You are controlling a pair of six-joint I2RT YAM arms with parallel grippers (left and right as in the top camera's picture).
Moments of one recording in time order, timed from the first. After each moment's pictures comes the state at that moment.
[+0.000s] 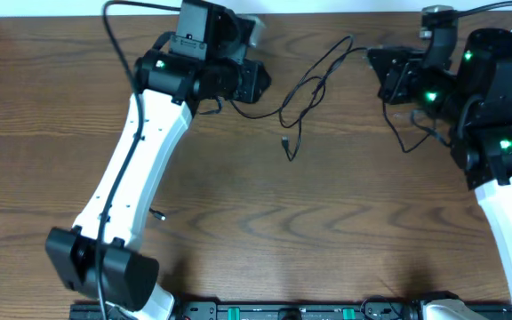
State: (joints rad) left arm -0.32 1.75 1.74 -0.94 0.45 -0.02; right arm 0.11 1.31 1.37 -0.47 -0.47 0.41
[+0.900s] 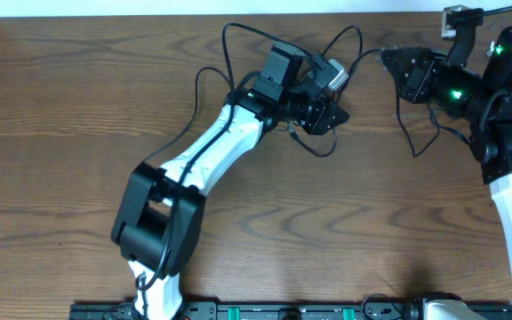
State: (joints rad) left arm -0.54 1.98 1.50 -0.28 0.66 0.05; right arm 0.01 1.31 1.37 -0.49 -0.66 0.44
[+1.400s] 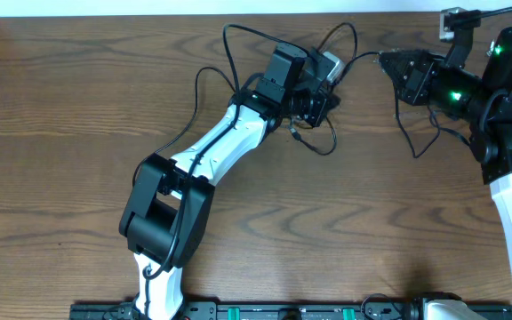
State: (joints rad) left arm -0.54 2.03 1.49 -0.16 0.53 -0.06; right arm 0.01 1.31 1.37 -0.51 -0.68 0.43
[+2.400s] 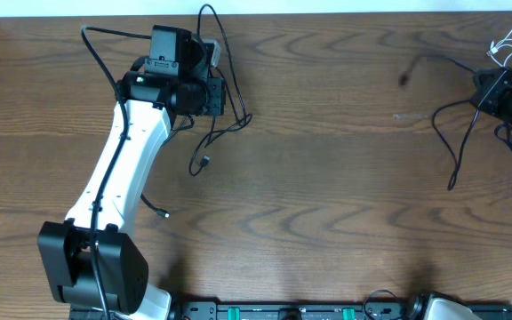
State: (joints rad) left arm -0.17 1.70 1.49 -0.81 0.28 -0.09; right arm -0.30 1.31 1.37 -0.72 -0.36 0.28
